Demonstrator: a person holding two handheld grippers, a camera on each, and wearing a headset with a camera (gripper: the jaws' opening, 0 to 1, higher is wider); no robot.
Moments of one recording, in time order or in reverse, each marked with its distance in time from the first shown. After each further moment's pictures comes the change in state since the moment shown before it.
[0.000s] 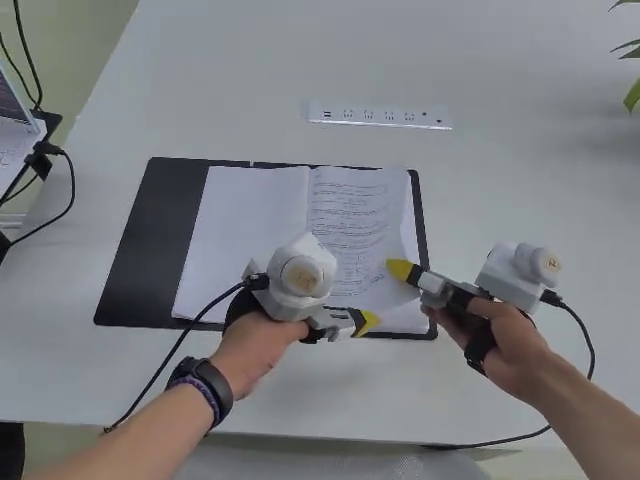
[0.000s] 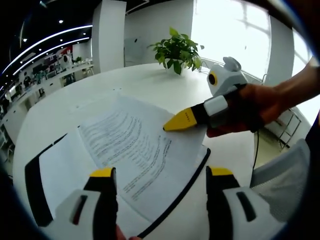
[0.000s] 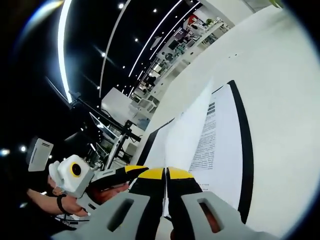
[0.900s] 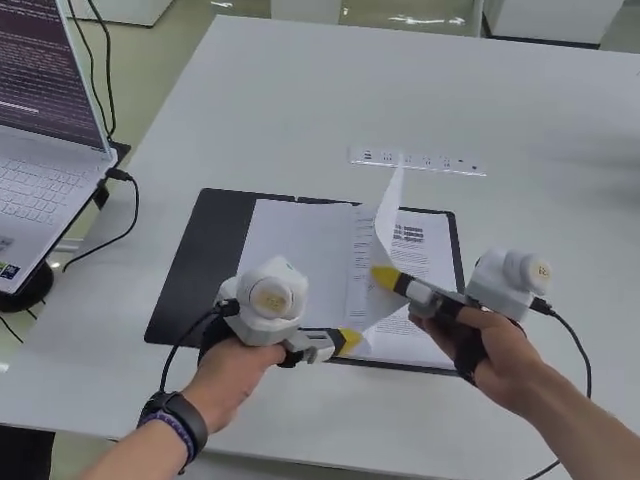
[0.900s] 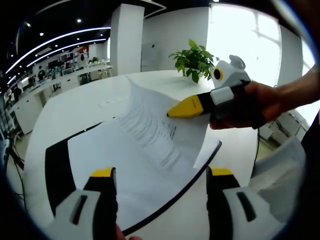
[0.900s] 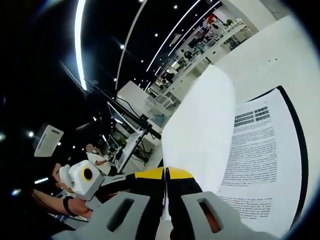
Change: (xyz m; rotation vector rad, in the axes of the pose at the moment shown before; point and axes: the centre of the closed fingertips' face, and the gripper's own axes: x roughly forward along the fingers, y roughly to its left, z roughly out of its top) left arm -0.077 0.053 -0.023 -0.077 -0.057 0.103; right arm 0.055 0.079 -0.007 -0.095 0.031 0.131
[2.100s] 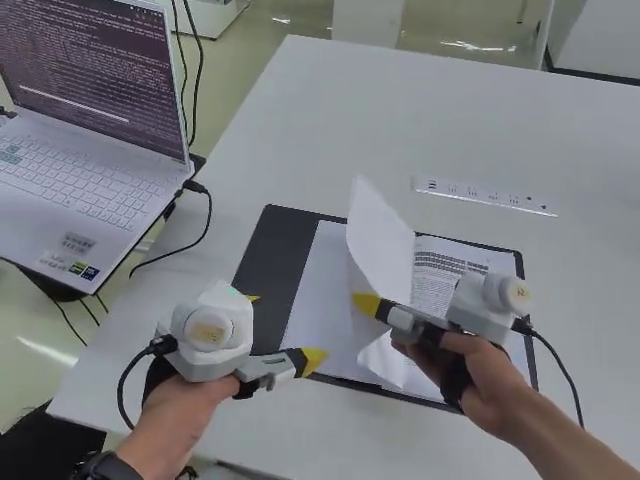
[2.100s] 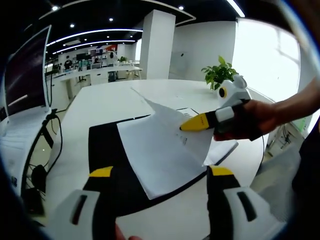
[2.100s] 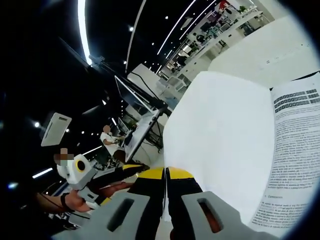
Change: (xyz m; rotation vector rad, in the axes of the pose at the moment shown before) left arm -0.107 0.092 -0.034 -0.164 -0.076 0.181; right arm 0.103 0.042 -0.050 -0.019 0.159 0.094
